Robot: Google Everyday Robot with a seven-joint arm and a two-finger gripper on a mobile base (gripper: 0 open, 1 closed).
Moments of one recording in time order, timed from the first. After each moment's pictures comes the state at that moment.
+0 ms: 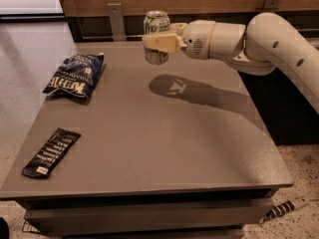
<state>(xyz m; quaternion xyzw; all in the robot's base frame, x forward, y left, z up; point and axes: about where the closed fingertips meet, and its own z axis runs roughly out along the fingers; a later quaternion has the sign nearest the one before) 0.669 0.000 0.965 -0.37 0.63 0.38 0.56</state>
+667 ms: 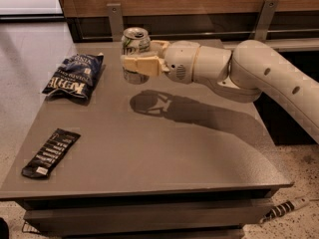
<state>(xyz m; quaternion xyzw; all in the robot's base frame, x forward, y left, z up) 0.597 0.045 0.958 -0.39 0.59 0.40 0.58</state>
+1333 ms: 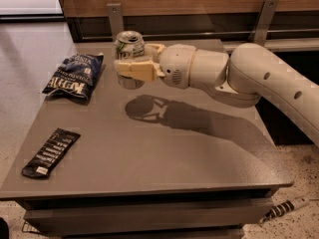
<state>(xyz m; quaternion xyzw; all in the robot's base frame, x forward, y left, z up) 0.575 0.056 0.960 -0.40 0.59 0.40 0.58</state>
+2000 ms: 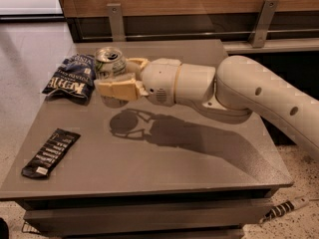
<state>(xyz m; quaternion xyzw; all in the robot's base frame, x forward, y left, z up) 0.524 0.092 0.952 -0.43 0.58 0.40 0.57</state>
